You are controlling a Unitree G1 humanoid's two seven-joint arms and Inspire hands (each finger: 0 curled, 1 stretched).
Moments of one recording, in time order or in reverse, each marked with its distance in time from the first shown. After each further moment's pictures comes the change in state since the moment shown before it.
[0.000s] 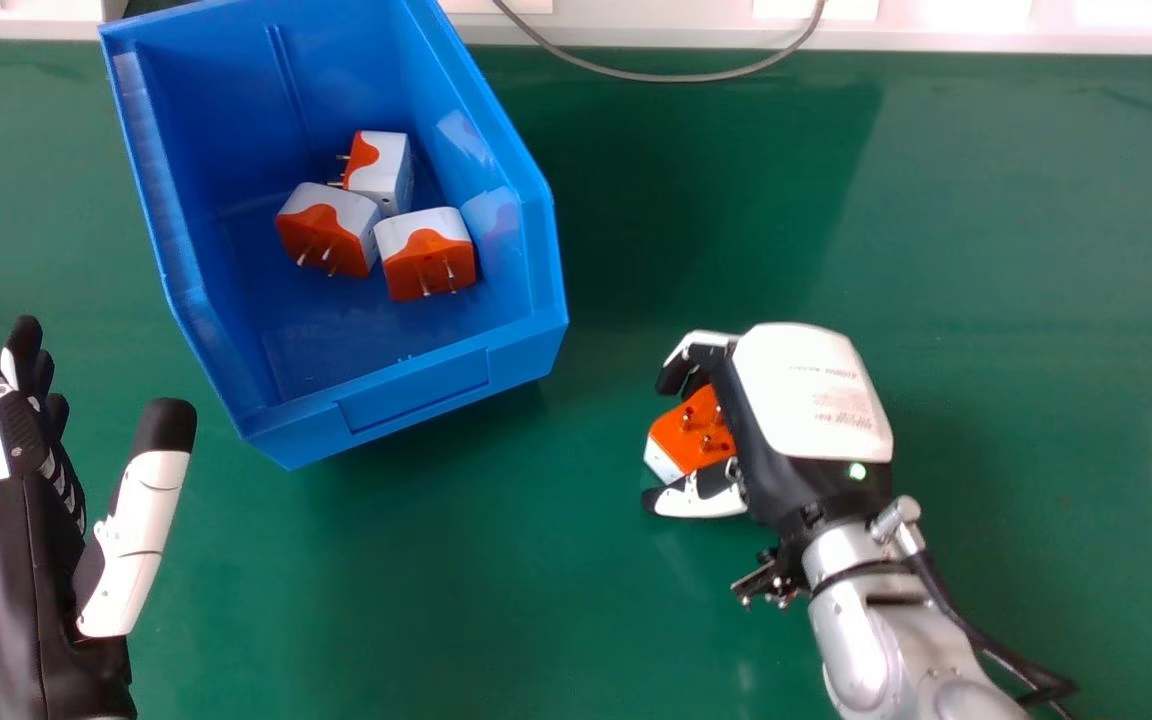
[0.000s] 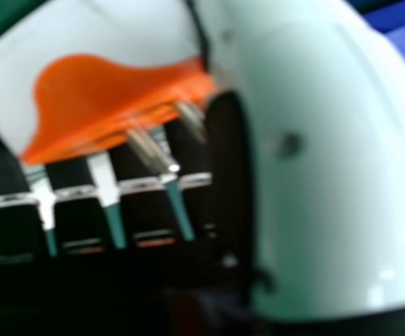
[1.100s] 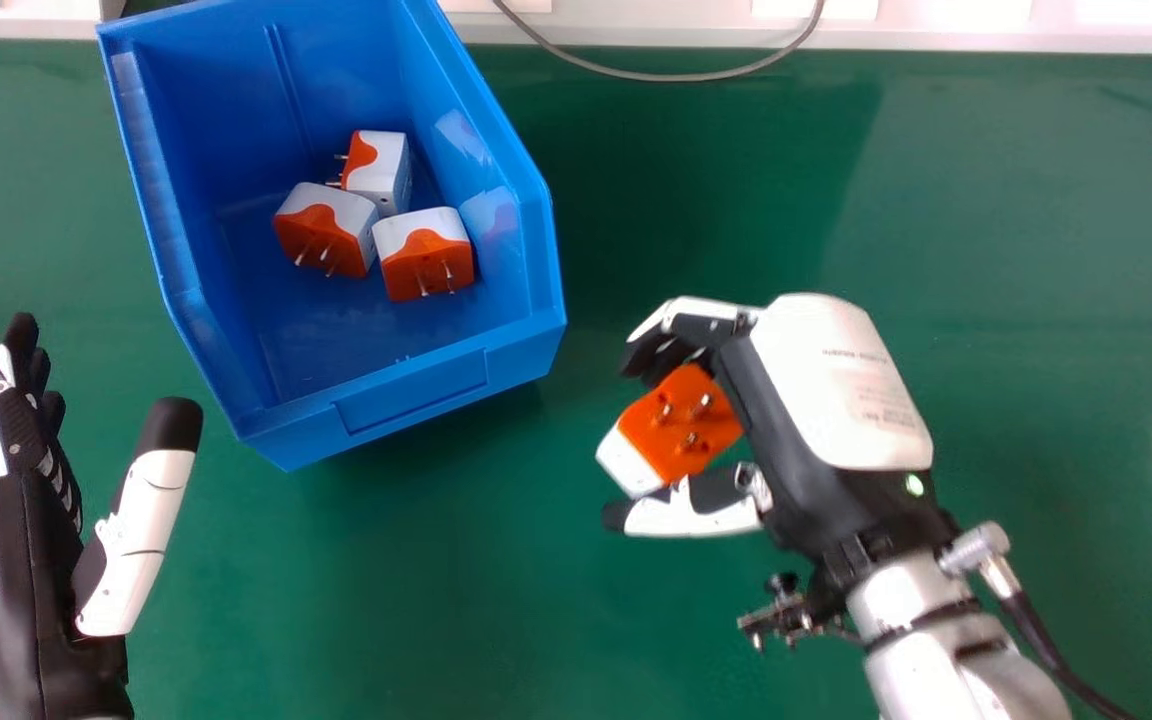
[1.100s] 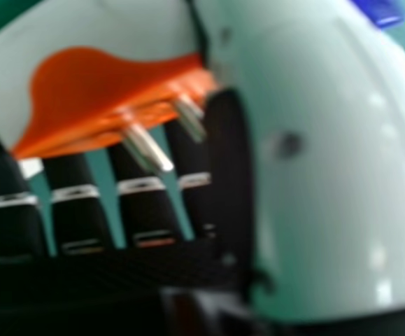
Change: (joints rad) left arm 0.001 -0.001 -0.003 -0.037 0.025 0.027 0.003; right arm 0.324 -0.126 -0.036 -0.674 0.094 -0.120 0.229
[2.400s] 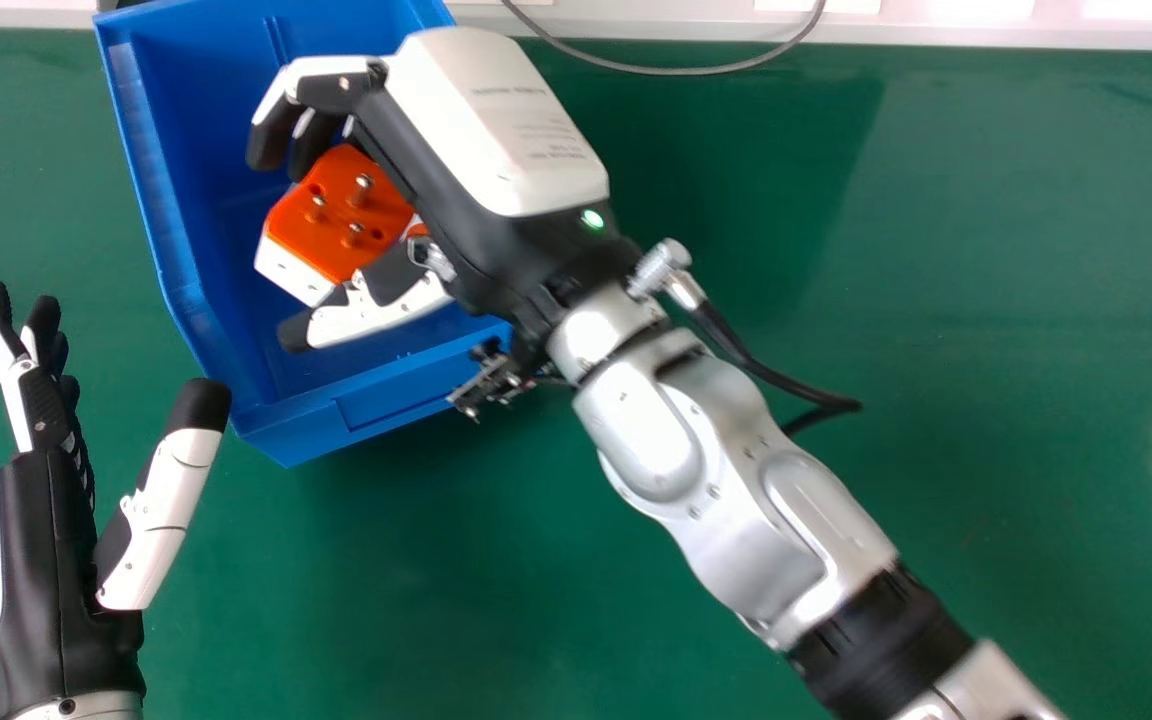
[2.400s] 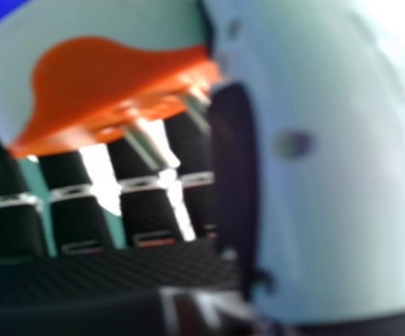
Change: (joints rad) left arm -0.037 0.012 -0.002 0.014 0.049 0.039 0.017; right arm -0.810 0.421 0.070 0.746 -0.013 -0.098 -0.063
